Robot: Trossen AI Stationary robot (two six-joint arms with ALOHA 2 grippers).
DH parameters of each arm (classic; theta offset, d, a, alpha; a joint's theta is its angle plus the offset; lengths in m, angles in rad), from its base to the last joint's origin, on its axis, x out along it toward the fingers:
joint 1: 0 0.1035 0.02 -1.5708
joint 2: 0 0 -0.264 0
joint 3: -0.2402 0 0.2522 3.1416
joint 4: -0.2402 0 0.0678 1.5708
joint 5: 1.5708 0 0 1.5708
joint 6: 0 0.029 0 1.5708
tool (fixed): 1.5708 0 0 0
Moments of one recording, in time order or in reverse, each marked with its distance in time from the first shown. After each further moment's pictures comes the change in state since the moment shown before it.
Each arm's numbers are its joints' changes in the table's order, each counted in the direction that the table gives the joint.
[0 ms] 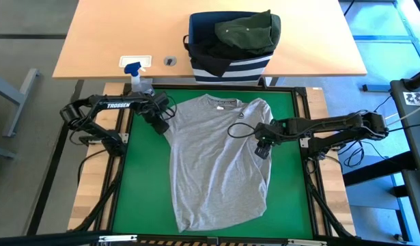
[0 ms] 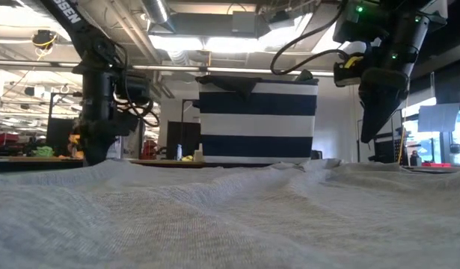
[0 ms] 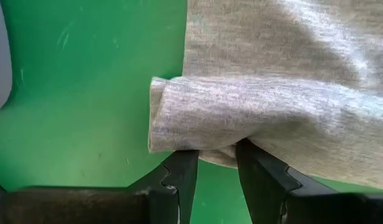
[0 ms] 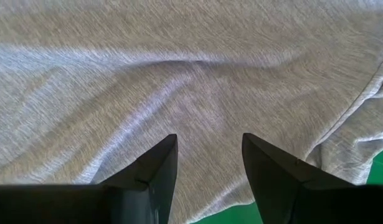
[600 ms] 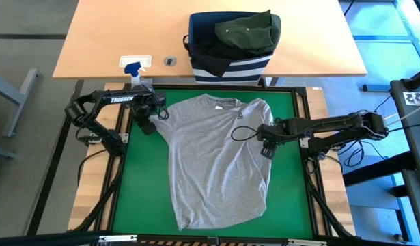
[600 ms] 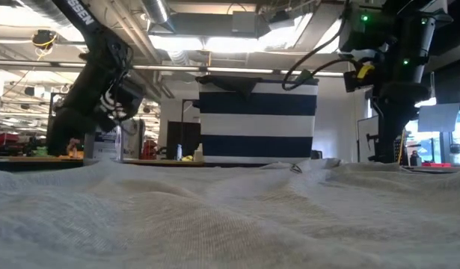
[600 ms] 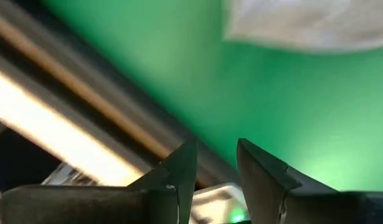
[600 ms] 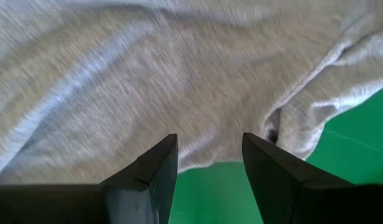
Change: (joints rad) left arm 0.031 0.038 -0.152 -0.479 -0.149 0.030; right arm 0.000 0.000 0.000 -0.139 0.061 -0.079
